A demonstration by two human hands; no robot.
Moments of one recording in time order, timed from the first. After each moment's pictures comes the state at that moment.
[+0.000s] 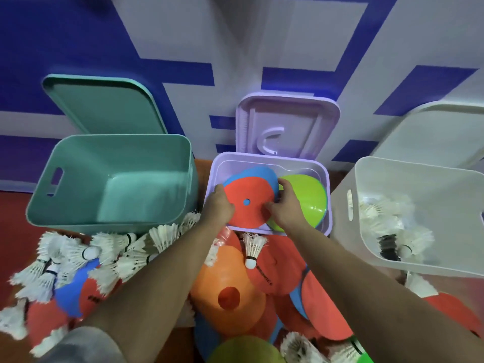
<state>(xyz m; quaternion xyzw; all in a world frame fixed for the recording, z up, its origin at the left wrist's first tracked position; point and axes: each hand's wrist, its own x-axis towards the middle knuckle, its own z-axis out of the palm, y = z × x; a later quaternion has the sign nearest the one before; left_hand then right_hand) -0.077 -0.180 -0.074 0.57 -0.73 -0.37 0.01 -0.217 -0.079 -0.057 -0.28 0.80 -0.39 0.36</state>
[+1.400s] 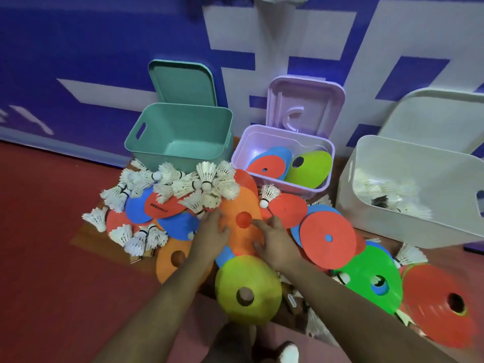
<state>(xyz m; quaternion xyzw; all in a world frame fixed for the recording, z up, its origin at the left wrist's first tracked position) 0.080 0.045 -0.027 0.59 -0.72 -0.32 0.15 -0.095 0.121 -0.040 -0.60 0.71 -0.17 0.31</state>
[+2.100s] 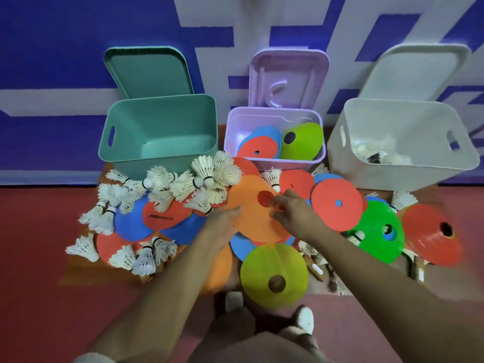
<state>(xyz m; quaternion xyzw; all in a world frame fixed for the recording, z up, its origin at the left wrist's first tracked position) 0.097 -0.007 -0.048 0.50 -0.34 -0.79 0.14 -0.077 0.104 -0.017 -0.56 0.76 -0.20 0.25</state>
